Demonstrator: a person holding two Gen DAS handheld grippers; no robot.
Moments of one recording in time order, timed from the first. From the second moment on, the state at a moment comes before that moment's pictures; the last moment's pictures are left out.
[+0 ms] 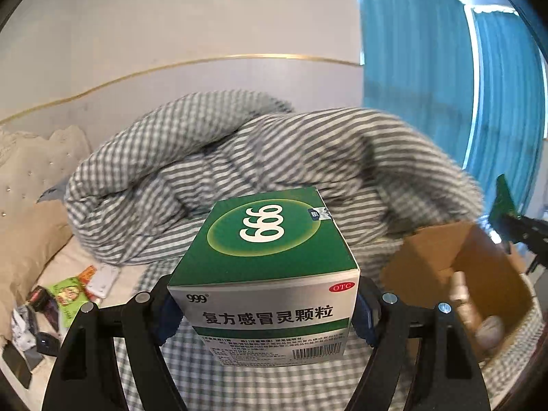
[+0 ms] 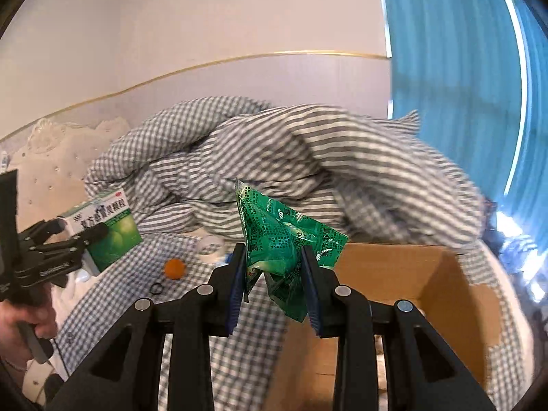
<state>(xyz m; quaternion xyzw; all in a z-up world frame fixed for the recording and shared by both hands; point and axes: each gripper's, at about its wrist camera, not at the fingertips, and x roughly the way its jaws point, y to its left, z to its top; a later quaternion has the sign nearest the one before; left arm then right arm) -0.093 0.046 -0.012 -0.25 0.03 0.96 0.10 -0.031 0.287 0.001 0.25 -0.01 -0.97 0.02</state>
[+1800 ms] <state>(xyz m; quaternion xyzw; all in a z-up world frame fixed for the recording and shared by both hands) -0.069 0.341 -0.059 -0.30 0.10 0.91 0.26 0.076 0.486 -0.028 0.26 -0.13 -0.94 -0.18</state>
